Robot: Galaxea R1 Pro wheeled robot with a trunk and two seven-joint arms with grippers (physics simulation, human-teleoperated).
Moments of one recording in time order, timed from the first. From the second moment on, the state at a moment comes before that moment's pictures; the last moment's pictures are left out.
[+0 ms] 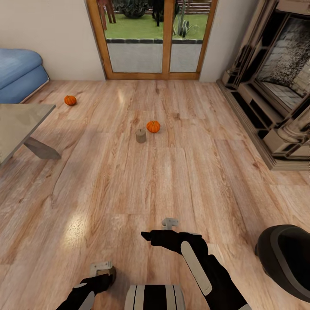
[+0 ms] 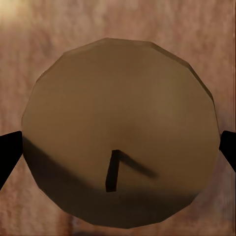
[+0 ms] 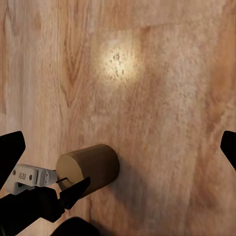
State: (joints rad) left arm -0.29 0.10 -0.30 -0.81 0.50 0.32 0.27; right arm -0.41 0.12 0.35 -1.28 -0.53 0.76 0.00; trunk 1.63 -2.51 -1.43
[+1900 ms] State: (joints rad) left arm -0.29 0.11 -0.03 -1.15 0.50 0.88 0.28; right arm -0.41 0.14 0.34 -1.35 -0.52 0.93 -0.43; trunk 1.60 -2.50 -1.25
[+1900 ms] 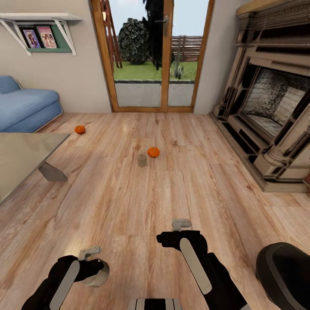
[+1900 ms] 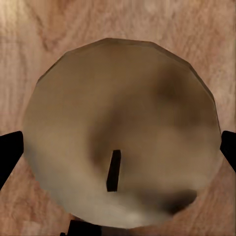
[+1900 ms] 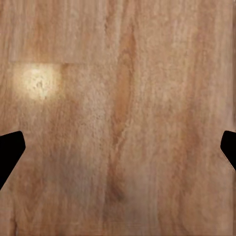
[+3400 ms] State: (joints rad) left arm -0.32 0.12 0.05 -1.11 0.50 0.84 0.29; right arm -0.41 0.17 0.31 -1.34 -0.55 0.99 -0.74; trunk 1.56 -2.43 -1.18
